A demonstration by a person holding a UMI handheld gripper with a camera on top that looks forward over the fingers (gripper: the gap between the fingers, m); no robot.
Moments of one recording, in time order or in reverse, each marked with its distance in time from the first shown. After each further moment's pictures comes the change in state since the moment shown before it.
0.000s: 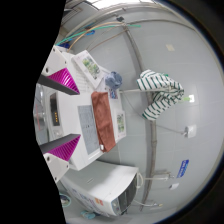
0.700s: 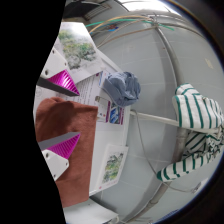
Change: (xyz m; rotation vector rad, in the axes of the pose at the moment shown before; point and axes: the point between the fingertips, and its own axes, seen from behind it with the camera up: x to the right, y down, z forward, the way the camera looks) arm -0.111 -0.022 0.343 -0.133 -0.146 -0.289
